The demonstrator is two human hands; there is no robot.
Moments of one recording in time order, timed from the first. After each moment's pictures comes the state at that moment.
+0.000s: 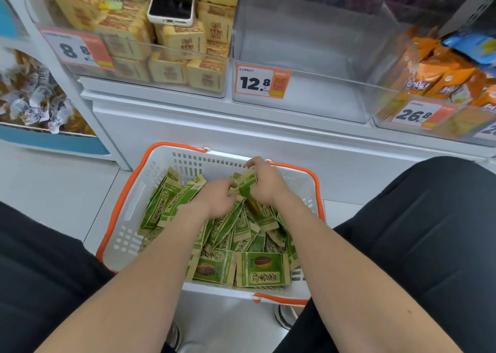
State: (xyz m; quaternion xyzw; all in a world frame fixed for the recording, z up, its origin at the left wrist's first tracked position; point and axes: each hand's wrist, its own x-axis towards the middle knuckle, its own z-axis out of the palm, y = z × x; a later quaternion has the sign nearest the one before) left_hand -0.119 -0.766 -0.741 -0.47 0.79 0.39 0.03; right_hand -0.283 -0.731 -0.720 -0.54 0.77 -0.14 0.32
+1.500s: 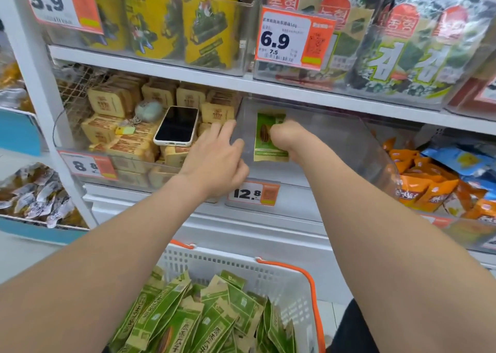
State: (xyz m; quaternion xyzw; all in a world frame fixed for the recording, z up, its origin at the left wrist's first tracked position) left_hand -0.170 -0.916 -0.531 -0.37 0.89 -0.14 -0.21; right_hand -0.363 -0.922 -0.481 -0.45 0.79 -0.34 0.26
